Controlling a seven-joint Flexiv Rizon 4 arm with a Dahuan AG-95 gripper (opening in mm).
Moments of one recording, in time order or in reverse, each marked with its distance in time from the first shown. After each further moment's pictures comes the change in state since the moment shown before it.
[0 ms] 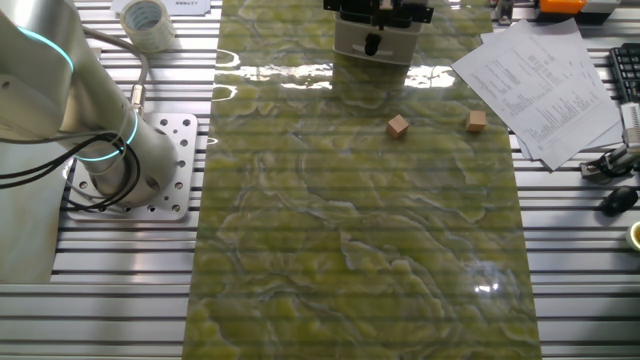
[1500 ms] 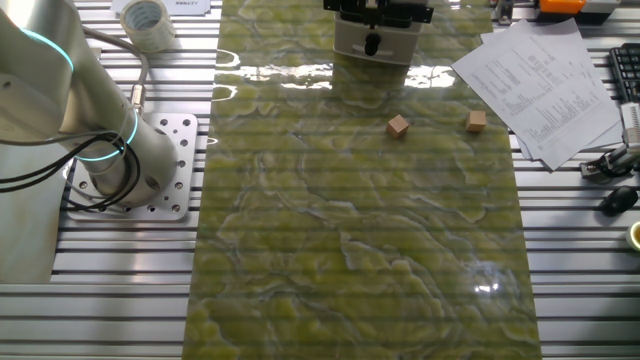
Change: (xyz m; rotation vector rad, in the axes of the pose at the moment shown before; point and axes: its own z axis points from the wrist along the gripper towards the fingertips) arm 0.005 0.020 0.016 -0.063 -0.086 0.082
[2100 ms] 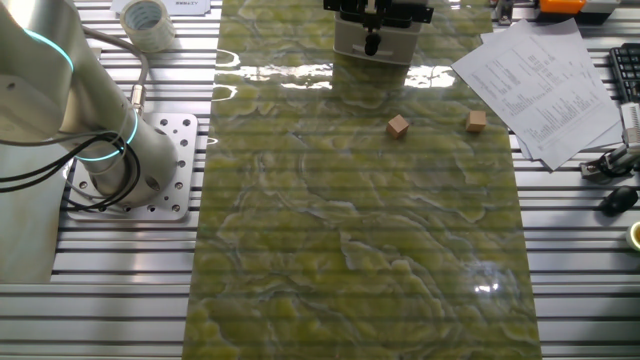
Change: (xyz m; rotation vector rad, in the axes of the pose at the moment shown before) arm -0.002 0.001 0.019 -0.019 0.031 0.096
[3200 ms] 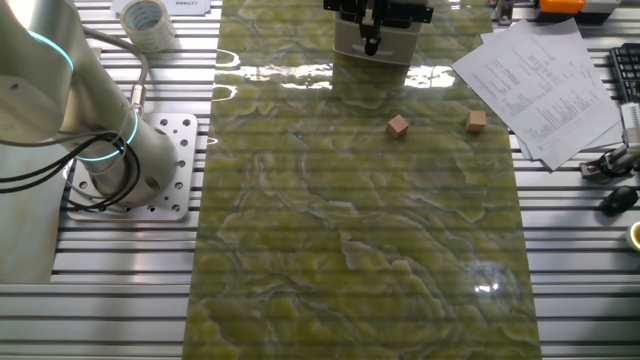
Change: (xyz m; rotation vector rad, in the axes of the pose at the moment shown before) arm 0.006 -0.006 0.018 0.001 0.004 -0.015
